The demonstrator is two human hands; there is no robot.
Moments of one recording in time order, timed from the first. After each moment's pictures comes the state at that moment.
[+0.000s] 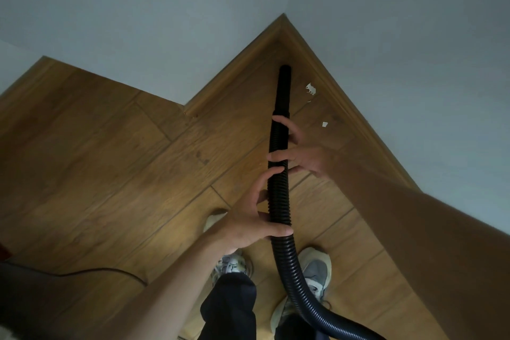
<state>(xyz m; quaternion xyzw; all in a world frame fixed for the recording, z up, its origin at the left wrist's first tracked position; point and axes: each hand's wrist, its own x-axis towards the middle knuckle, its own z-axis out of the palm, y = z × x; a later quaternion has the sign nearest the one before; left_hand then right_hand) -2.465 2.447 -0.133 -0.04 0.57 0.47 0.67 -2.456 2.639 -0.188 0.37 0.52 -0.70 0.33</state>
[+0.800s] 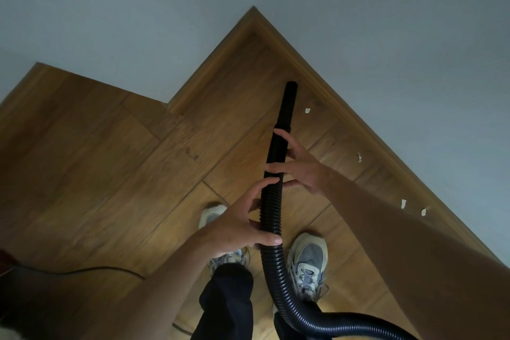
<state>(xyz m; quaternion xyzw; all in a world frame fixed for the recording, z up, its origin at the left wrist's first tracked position) -2.437 2.439 -0.122 0.02 0.57 0.40 0.72 -2.386 2.626 -0.183 0.42 0.45 -0.74 0.27</state>
